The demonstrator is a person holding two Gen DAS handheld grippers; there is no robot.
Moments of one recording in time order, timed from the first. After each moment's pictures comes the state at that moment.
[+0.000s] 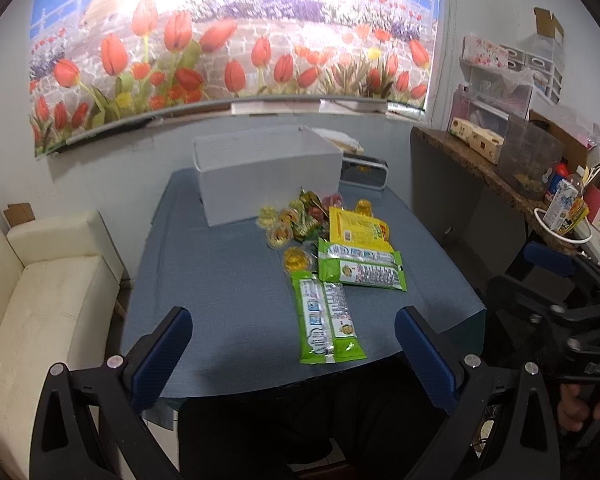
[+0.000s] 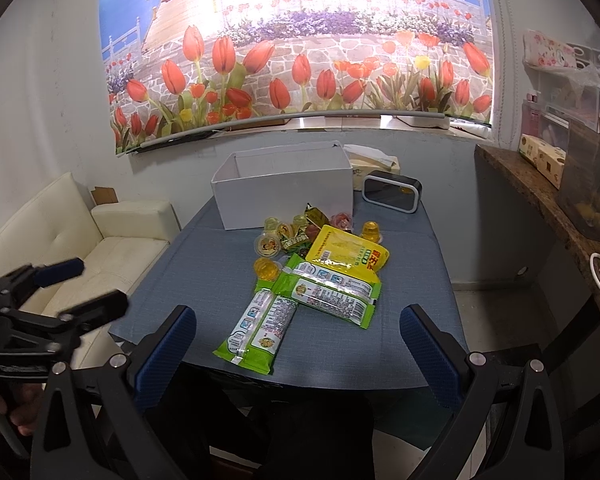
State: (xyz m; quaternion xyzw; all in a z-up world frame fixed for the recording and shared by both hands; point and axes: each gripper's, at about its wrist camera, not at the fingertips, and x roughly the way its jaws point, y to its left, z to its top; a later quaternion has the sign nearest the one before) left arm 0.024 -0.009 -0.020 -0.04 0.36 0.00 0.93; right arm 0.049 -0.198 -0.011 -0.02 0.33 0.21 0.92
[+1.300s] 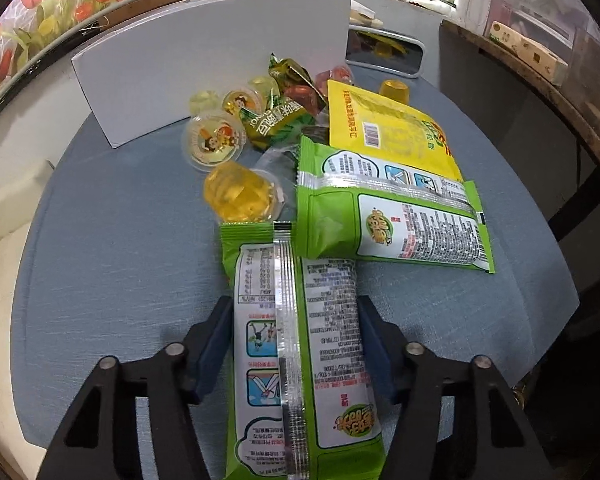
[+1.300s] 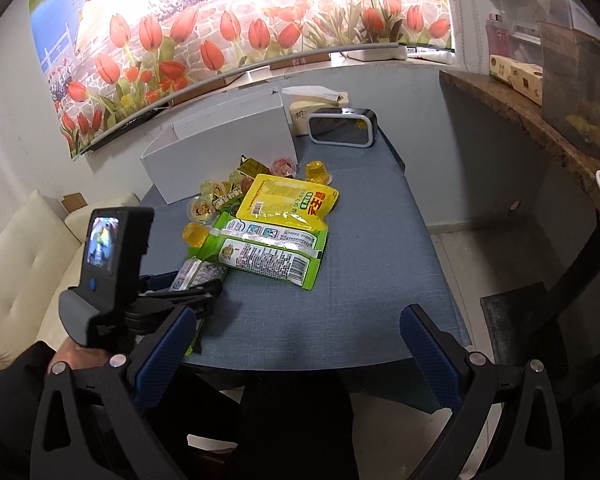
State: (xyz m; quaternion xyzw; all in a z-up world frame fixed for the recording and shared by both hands) left arm 0.183 -0.047 -0.178 -0.02 0.50 0.01 0.87; right arm 0.108 -0.251 -0.083 0.03 0.40 0.18 0.90
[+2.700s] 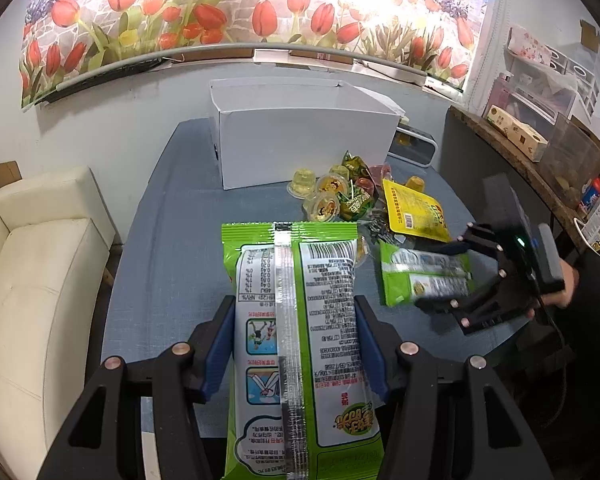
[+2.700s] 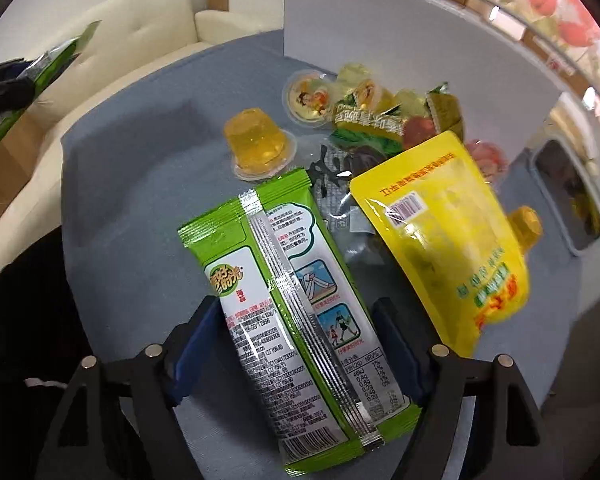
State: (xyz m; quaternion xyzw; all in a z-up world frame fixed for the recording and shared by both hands) left arm 0.096 0.060 -0.087 -0.08 0.41 0.01 0.91; right arm 0.240 -0.130 -0.175 -0.30 0.43 0.44 0.72
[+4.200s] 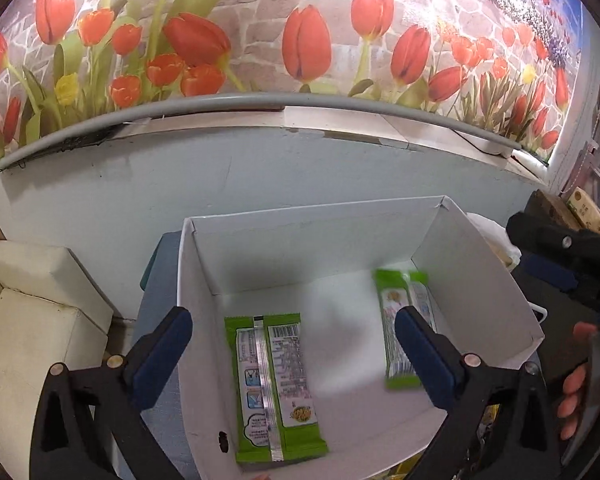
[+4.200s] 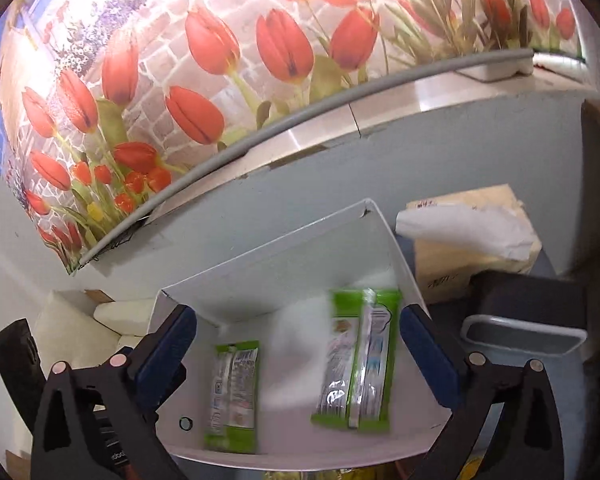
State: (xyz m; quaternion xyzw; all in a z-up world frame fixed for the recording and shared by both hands) left arm 0.424 0.149 -0.063 -0.09 0.38 0.07 0.92; right arm 0.499 -0.068 -0.036 0.14 0.41 0.24 0.87
